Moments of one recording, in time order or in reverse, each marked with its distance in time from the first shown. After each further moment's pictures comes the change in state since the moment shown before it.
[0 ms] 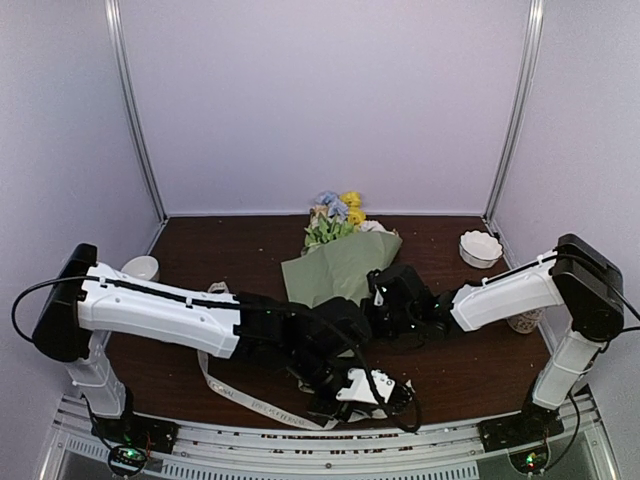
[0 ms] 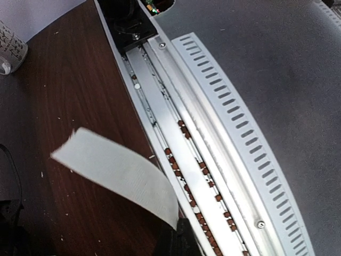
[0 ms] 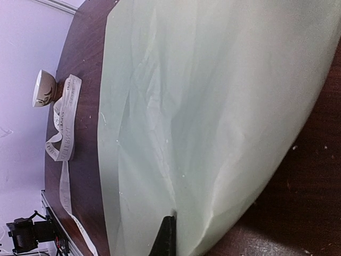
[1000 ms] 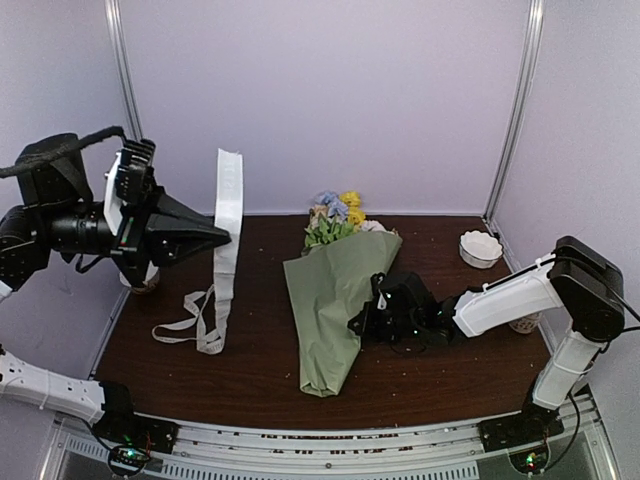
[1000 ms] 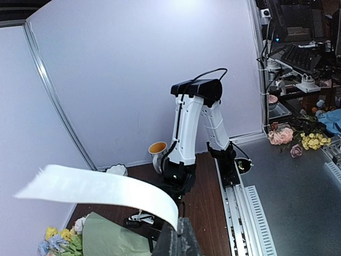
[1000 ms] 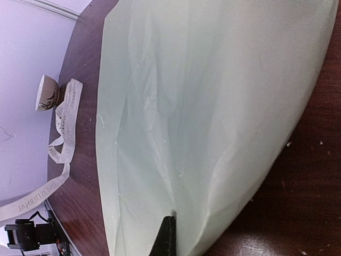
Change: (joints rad) left arm 0.318 -0.825 0.047 -0.043 0.091 -0.245; right arm 0.003 -0.003 -0.058 0.080 0.026 0.019
